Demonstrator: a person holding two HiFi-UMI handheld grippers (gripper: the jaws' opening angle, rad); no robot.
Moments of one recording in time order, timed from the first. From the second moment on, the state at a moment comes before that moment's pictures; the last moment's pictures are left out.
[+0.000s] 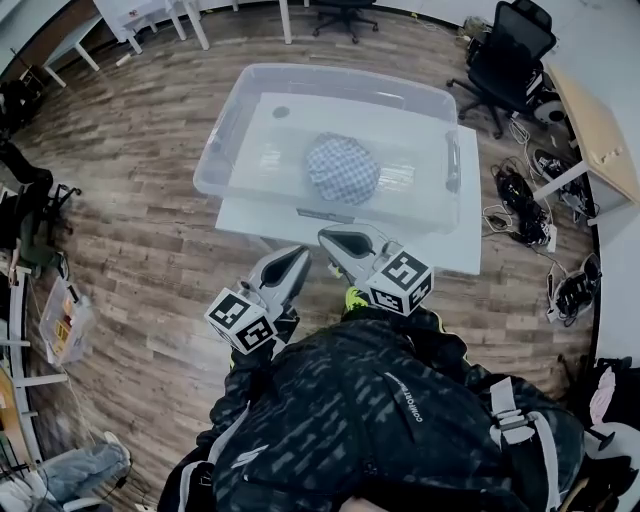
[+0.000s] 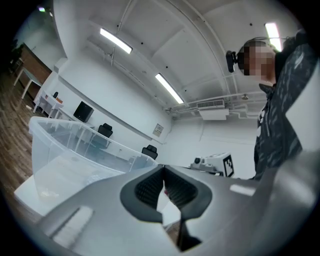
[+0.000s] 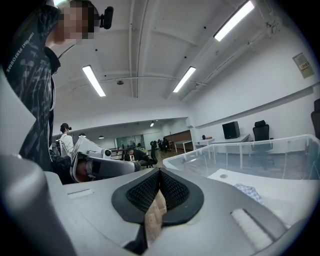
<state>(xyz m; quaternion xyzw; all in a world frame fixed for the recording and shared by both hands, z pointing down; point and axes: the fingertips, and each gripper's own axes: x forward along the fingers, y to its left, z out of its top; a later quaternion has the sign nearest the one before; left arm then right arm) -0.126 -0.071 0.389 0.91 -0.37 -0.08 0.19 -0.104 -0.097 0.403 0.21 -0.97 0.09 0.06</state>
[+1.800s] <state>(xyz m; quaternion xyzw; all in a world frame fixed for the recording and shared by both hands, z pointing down) -0.105 -0.303 0.338 0.92 -0.35 -0.09 0.14 -0.090 -0.319 0.381 0.22 -0.97 0.07 0.08</state>
